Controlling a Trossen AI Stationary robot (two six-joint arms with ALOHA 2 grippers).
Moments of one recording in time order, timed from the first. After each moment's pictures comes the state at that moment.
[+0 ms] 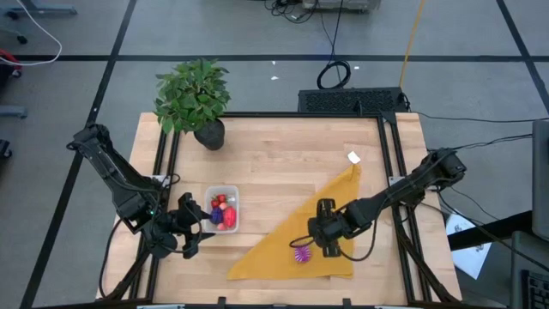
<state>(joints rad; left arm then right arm) -0.85 1.14 0.95 -0.80 -0.61 -1.01 0.47 1.64 1.06 -0.65 0.16 0.41</state>
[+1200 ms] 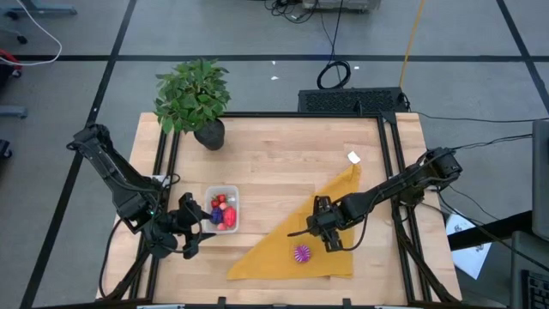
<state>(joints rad) -0.85 1.14 0.95 -0.79 -0.61 -1.00 0.37 1.67 0.96 -0.56 0.02 0.21</state>
